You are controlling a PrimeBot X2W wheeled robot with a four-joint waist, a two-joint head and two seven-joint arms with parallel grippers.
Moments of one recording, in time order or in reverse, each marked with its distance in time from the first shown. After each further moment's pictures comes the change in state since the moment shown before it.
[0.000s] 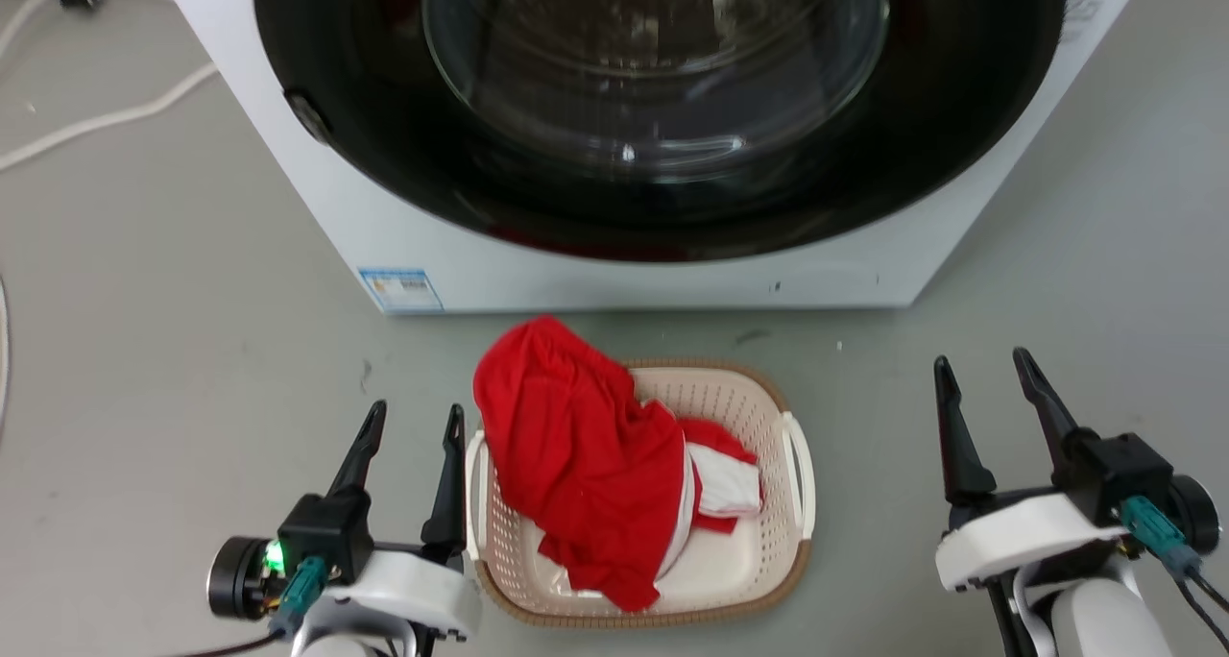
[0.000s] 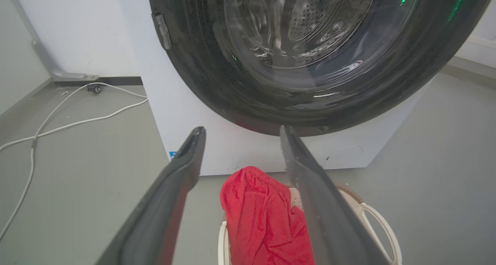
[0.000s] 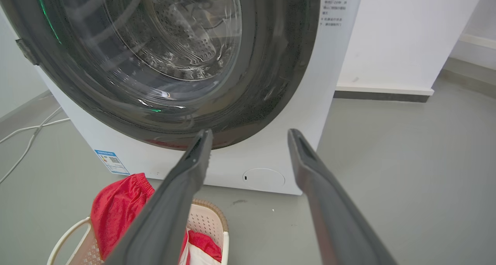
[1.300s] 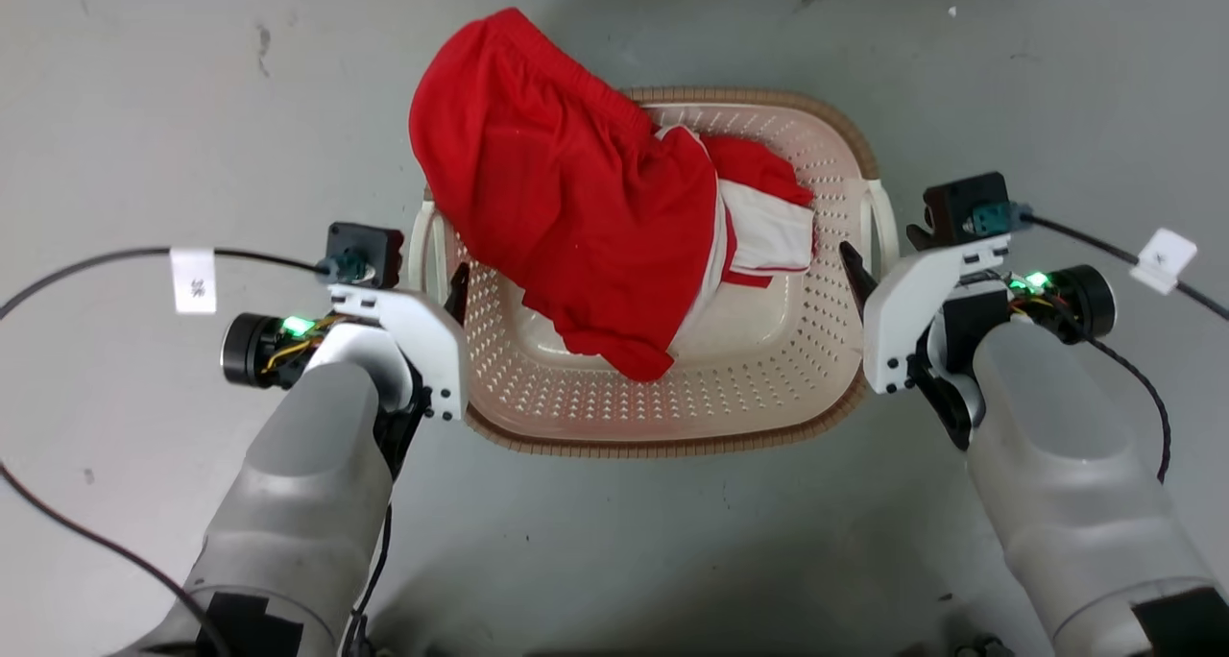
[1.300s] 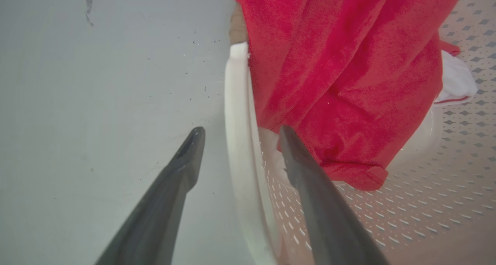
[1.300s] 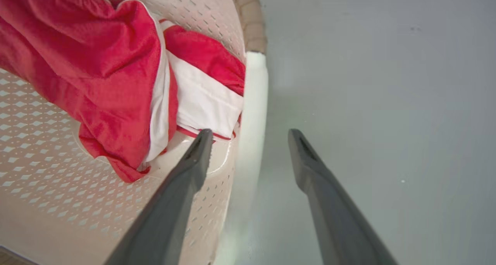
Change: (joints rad) left arm -0.814 0.062 -0.144 1.036 -0.097 -0.075 0.109; right arm -0.683 0.000 0.146 0.782 0.033 0.000 0.301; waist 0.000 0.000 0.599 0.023
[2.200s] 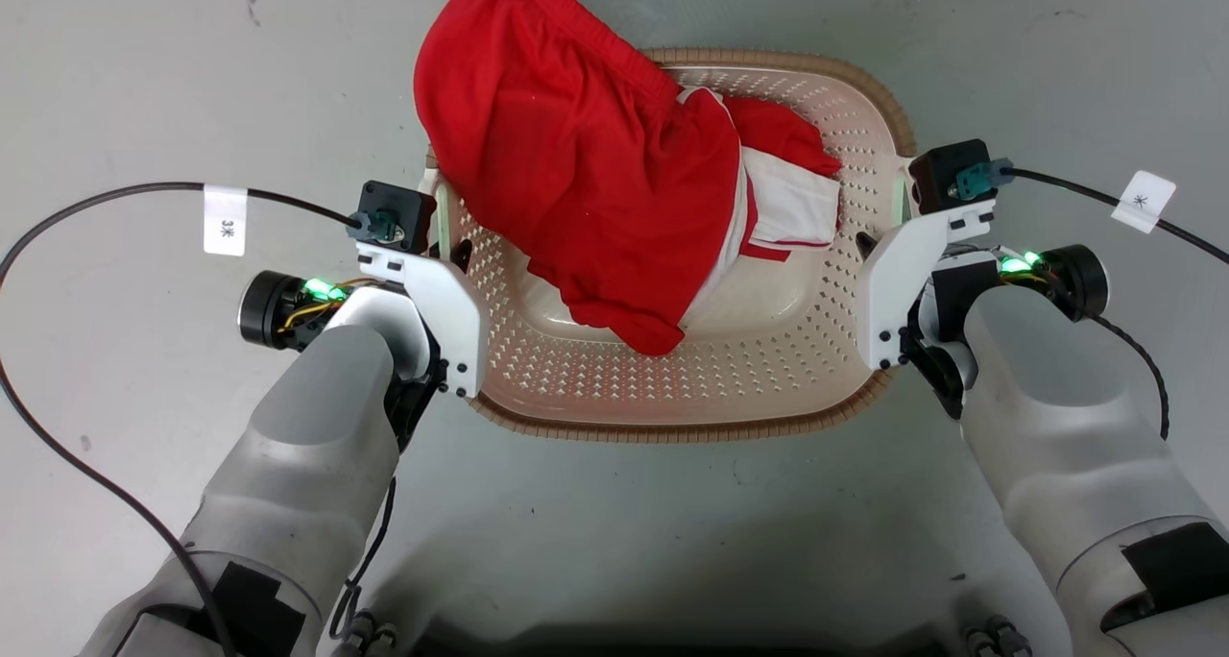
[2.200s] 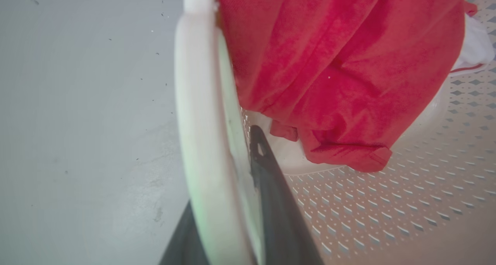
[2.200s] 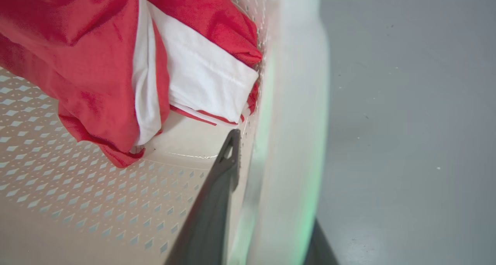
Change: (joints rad) left arm -0.079 0.043 -0.352 -0.023 -0.283 0.000 0.103; right arm -0.170 0.001 0.134 0.239 0.135 0.000 0.043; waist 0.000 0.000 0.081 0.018
